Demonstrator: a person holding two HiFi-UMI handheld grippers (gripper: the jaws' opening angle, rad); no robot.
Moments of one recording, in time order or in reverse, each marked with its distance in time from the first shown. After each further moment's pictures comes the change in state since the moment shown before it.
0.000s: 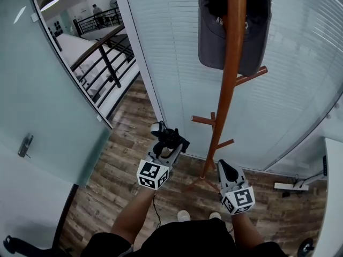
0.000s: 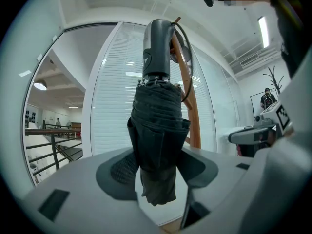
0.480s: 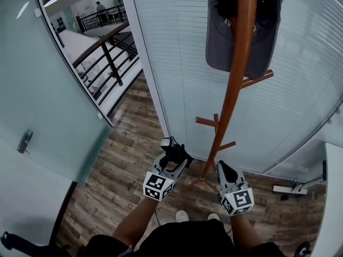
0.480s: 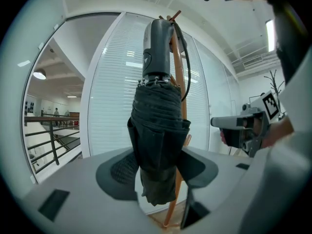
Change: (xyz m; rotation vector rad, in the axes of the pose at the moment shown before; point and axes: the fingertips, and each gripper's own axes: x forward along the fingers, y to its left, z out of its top) left arm -0.019 -0.034 -0.057 -0.059 0.099 -0.033; right arm 0.007 0.002 -0.009 0.002 0.008 0.012
